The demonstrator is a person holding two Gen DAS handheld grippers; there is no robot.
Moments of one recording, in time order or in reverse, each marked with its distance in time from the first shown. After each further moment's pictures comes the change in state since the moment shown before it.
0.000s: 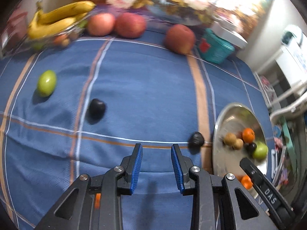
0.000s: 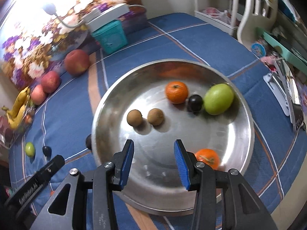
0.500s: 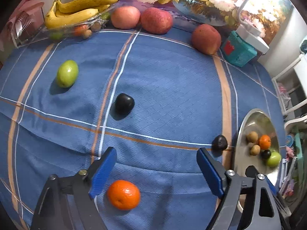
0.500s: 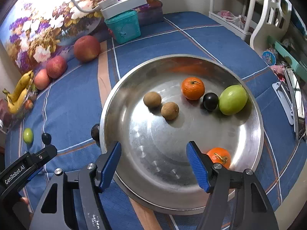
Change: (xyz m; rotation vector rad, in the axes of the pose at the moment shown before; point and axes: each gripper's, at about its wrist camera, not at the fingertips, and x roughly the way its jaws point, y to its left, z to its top) left arm 0.003 0.016 0.003 -0.056 0.027 0.121; right arm 0.008 0.016 -0.002 -0.094 0.035 -0.010
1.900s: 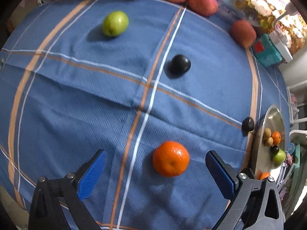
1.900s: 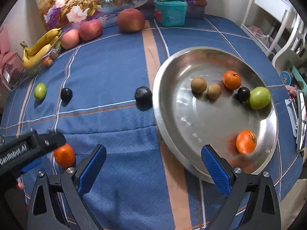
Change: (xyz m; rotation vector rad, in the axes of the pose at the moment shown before) left arm -0.002 0.070 -0.042 -0.186 0.159 0.014; right arm -0.012 0.068 -0.039 -0.212 0.049 0.006
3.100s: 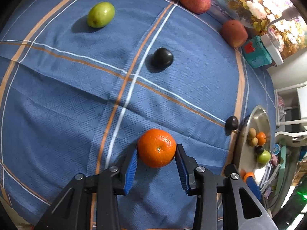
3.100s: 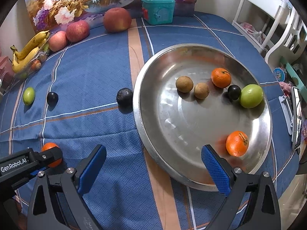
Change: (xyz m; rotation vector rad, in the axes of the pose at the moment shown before) left arm 0.000 -0.018 0.007 -0.026 0.038 -0.135; right arm 0.006 -0.013 0.004 0.021 0.006 -0.053
